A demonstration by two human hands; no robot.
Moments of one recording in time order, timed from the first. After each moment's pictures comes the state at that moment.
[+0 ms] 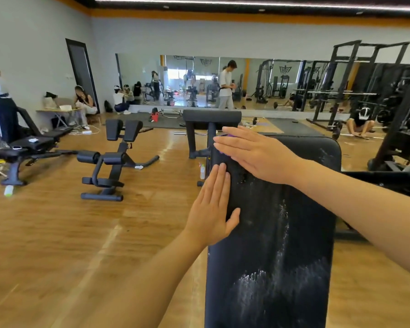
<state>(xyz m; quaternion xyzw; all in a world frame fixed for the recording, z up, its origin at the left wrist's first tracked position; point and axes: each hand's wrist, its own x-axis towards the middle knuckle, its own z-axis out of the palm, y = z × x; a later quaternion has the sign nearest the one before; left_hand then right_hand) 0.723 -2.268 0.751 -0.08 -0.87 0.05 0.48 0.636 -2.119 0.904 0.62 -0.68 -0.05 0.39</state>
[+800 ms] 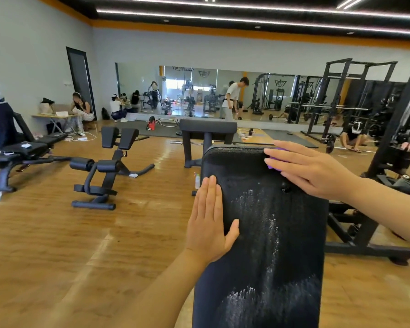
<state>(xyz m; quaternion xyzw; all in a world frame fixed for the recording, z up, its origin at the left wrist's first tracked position) 0.717 -2.245 0.745 -0.04 -0.85 -0.05 0.53 0.602 -2.009 0.912 0.61 -0.71 -0.02 0.36</state>
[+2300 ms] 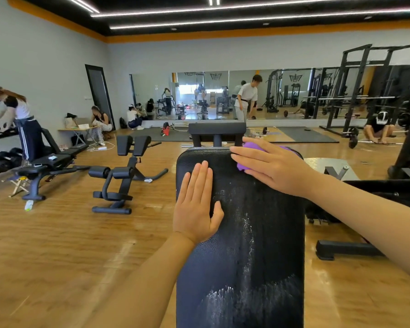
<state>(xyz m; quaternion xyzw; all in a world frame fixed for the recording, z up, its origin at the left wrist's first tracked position) 0.706 -2.226 0.791 -0.03 -0.86 0.03 0.50 0.594 -2.021 0.904 0.61 -0.68 -0.01 0.41</state>
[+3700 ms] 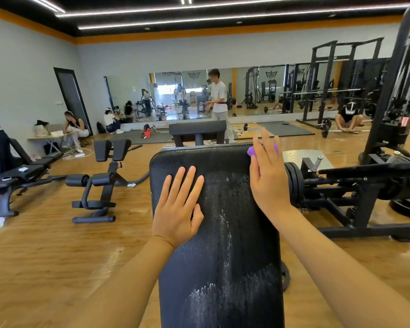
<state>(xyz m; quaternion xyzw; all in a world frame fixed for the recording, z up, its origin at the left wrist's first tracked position) 0.704 -2.224 0.787 -0.08 -0.86 0.10 0.49 0.603 -2.017 0.839 0.28 -0.76 0.34 0.48</state>
